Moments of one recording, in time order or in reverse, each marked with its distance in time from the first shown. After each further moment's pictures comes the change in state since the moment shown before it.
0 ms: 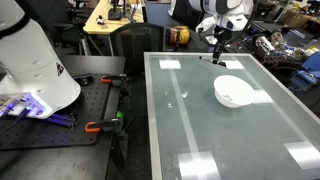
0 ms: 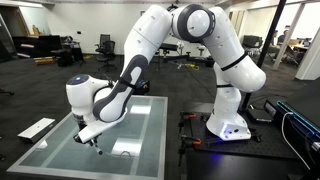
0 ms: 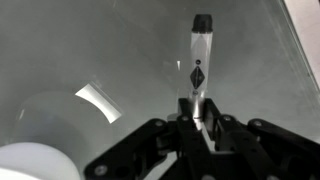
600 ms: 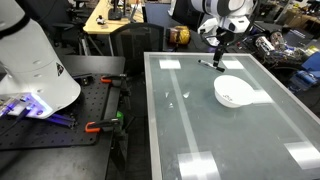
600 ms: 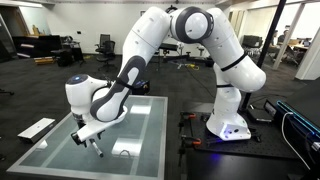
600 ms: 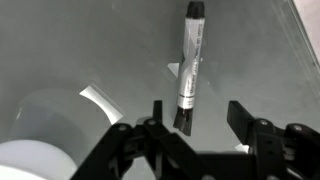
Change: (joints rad) arm 0.006 0.019 -0.018 0.026 0.037 -0.006 -0.020
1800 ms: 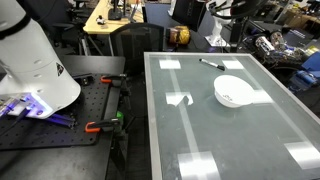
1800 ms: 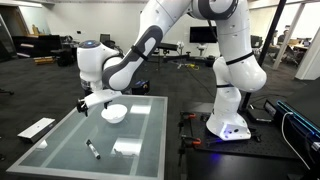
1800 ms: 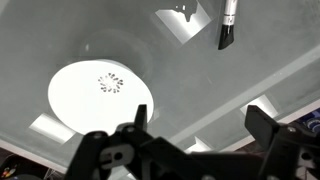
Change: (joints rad) arm 0.037 -0.315 -0.128 -0.211 -0.088 -0.012 0.055
